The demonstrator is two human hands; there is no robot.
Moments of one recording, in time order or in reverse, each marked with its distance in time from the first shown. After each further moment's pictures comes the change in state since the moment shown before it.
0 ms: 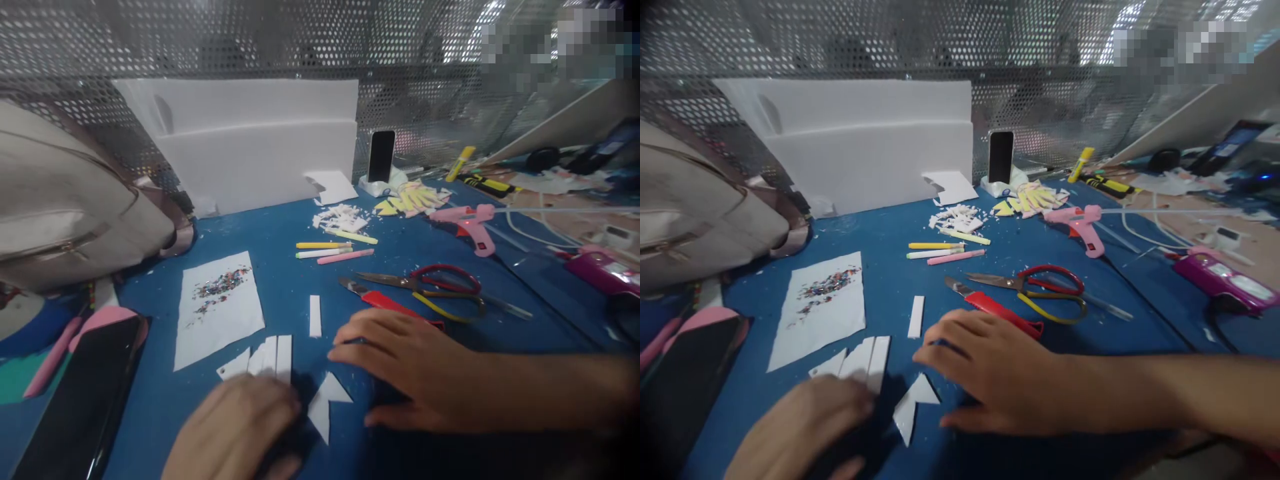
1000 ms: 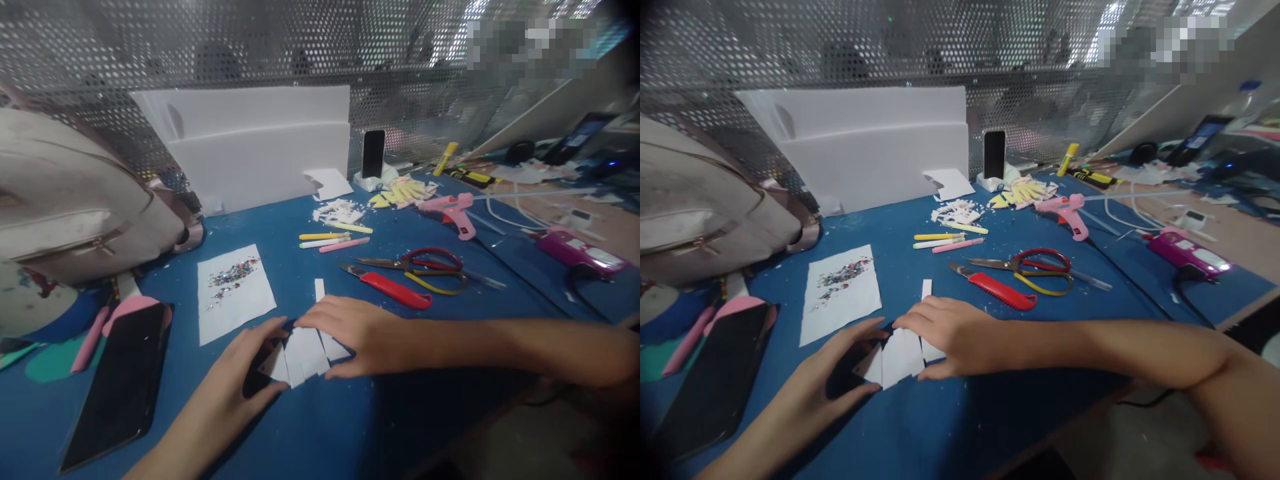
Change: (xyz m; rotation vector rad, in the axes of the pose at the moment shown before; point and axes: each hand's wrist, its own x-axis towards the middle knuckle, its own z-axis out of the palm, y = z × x) left_hand -0.029 -0.025 -0.004 -0.421 -0.359 -0.563; right_hand 0.045 -0.010 0.035 0.247 0.015 0.020
